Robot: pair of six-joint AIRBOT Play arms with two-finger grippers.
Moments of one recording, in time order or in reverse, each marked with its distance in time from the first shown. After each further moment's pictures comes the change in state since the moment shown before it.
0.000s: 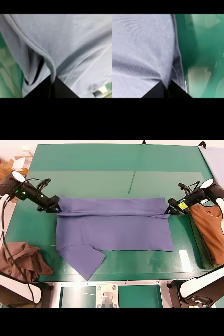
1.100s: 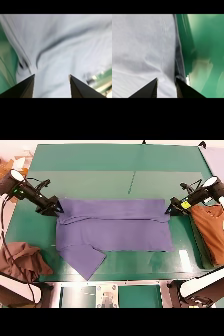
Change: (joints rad) left arm 0.006 0.005 0.006 -0.003 -0.122 -0.068; right arm -0.018 0.031 0.028 -0.016 0.094 0.055
